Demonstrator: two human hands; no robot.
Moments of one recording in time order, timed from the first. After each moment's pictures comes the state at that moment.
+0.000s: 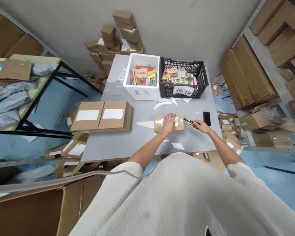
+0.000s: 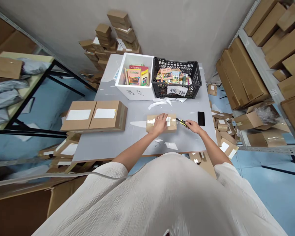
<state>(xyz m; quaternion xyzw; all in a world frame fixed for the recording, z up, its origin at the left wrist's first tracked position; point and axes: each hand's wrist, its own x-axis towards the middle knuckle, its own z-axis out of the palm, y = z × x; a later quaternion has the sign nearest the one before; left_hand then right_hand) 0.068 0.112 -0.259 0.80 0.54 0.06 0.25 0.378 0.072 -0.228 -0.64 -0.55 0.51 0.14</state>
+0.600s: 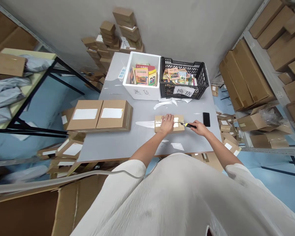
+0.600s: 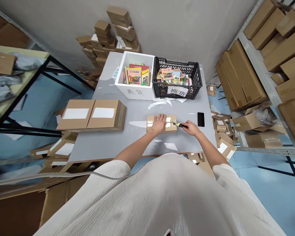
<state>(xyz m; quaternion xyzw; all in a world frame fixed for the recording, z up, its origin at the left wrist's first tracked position) 0.062 0.120 -0.275 0.81 0.53 0.01 0.25 0.367 0.068 -0.235 -0.61 -0.71 0.34 0.02</state>
